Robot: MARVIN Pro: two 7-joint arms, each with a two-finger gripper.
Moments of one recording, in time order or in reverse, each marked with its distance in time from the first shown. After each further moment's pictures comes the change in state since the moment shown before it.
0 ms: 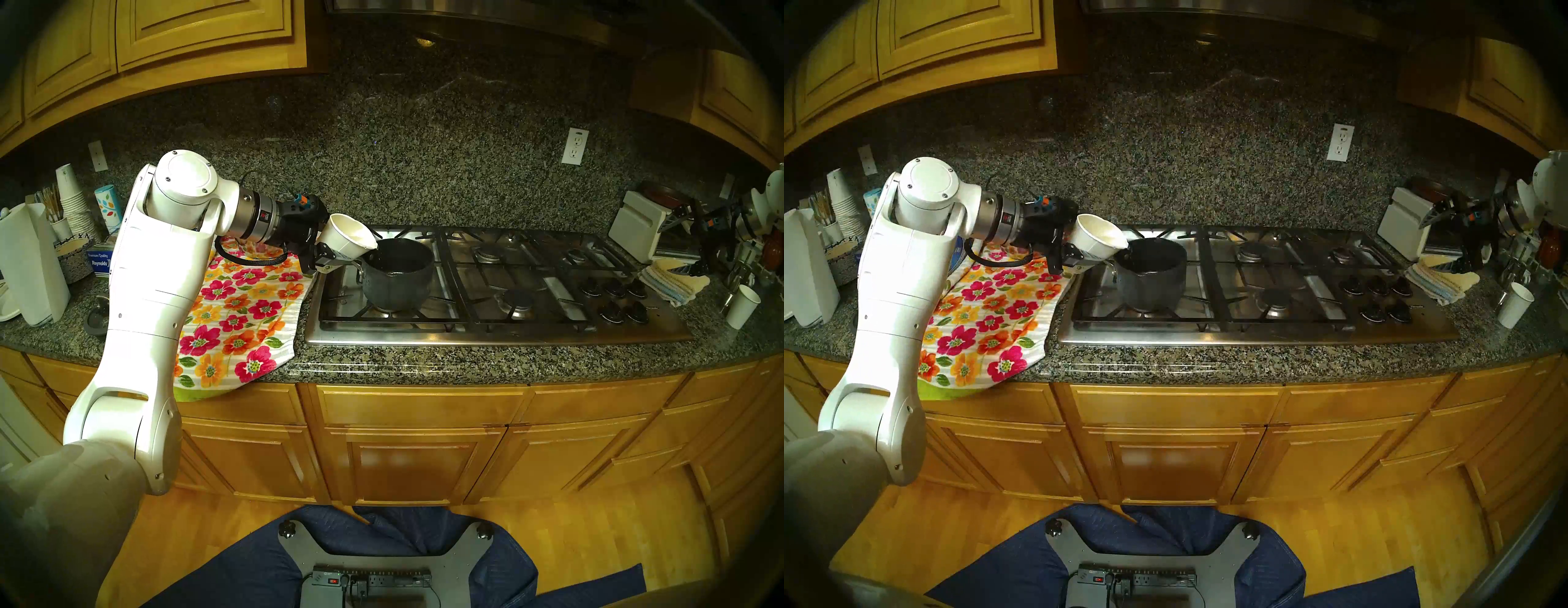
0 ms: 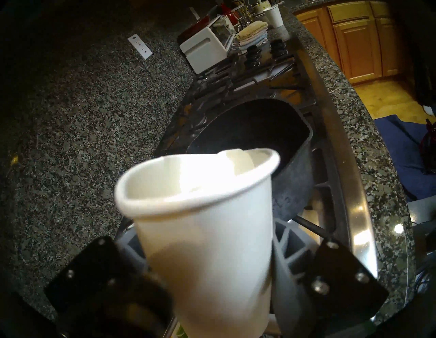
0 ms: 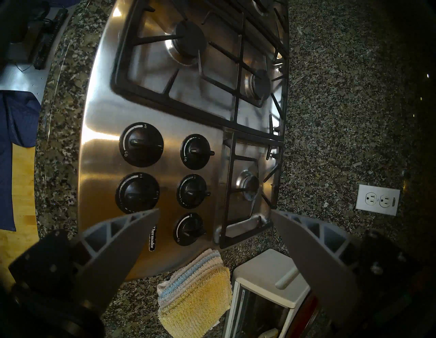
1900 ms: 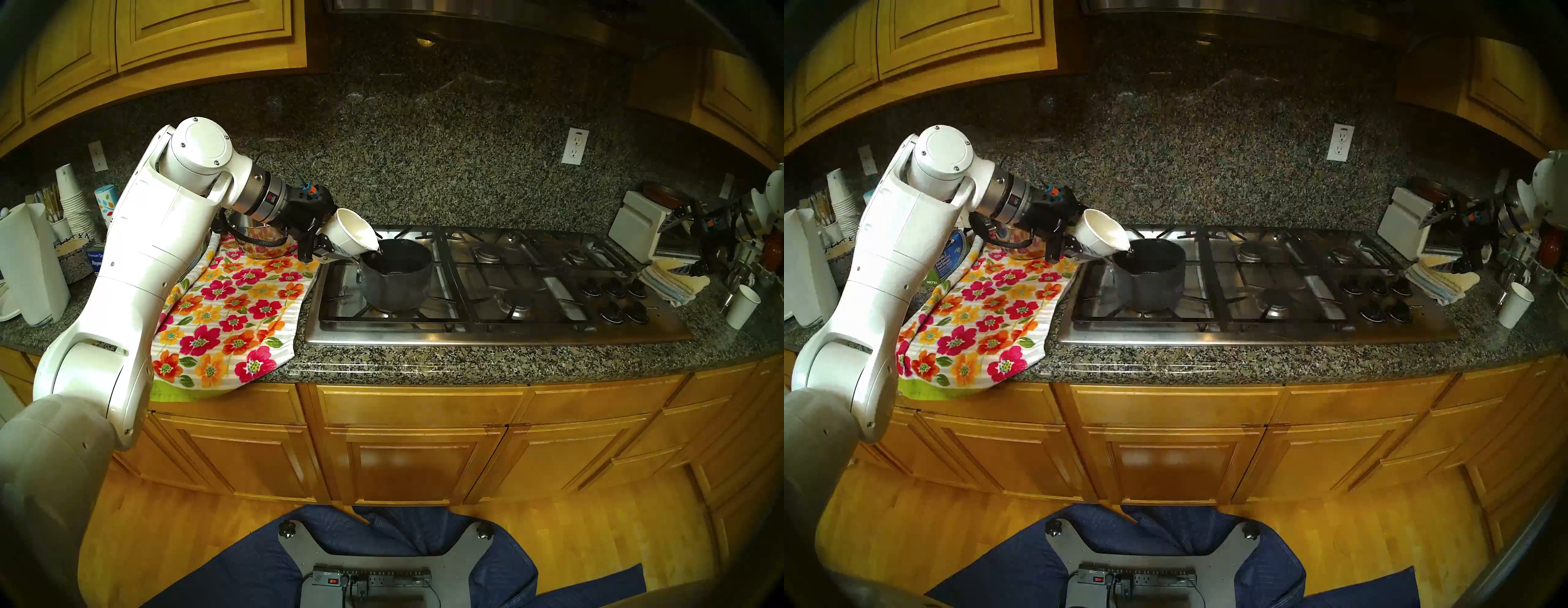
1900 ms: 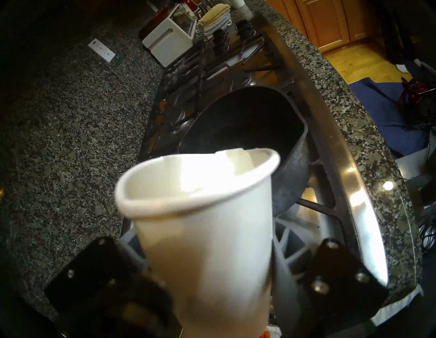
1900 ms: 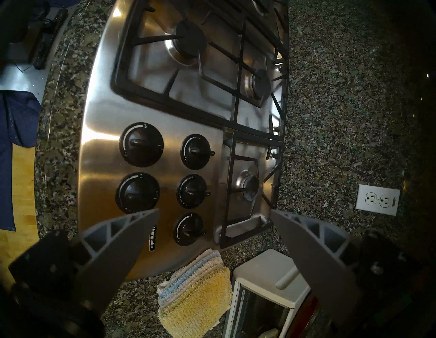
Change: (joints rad) left arm -0.216 0.108 0.266 0.153 -0.107 -0.094 0.000; right arm 0.000 0.000 0.000 0.000 0.000 0.000 0.000
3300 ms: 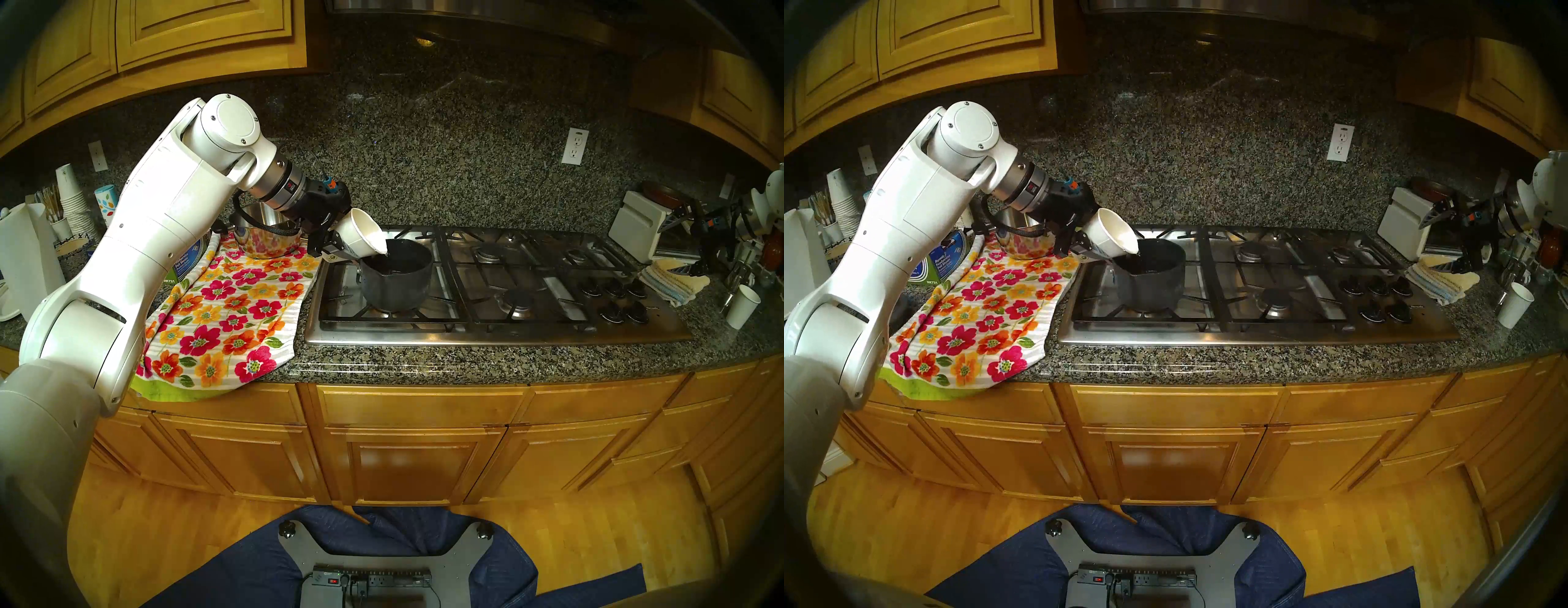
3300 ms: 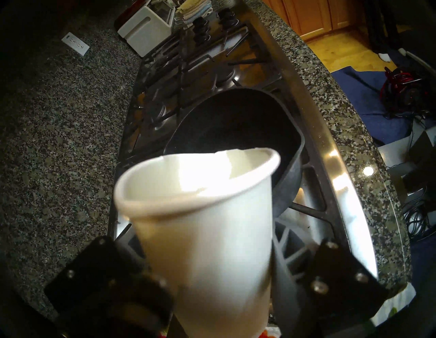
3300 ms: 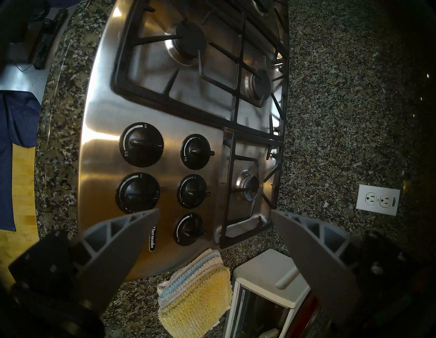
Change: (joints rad) left arm -0.180 0.021 0.259 0.094 -0.081 0.039 0.001; right arm 0.000 0.000 0.000 0.000 0.000 0.000 0.000
